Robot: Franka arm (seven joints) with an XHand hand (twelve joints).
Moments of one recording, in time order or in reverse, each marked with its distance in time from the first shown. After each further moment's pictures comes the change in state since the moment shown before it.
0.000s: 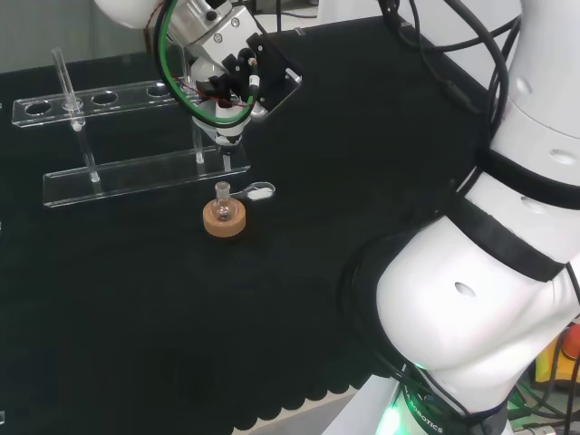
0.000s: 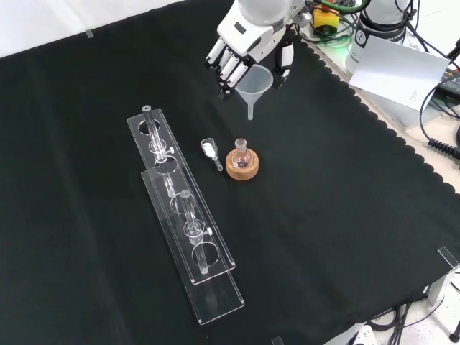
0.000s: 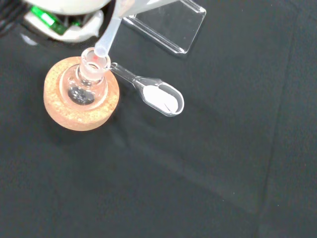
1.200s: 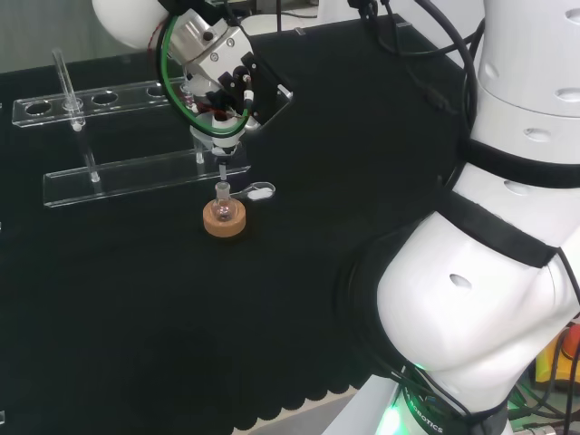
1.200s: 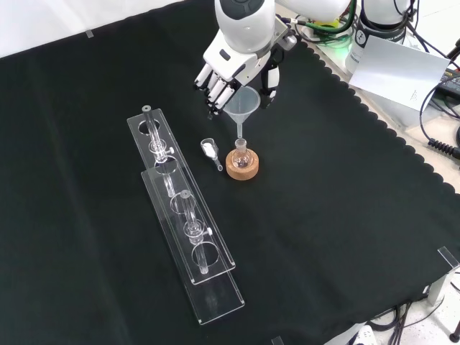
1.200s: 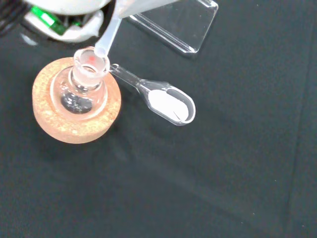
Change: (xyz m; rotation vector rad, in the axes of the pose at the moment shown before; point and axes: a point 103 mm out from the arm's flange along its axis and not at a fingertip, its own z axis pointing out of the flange) arm 0.010 0.043 0.022 0.000 0.010 -0.011
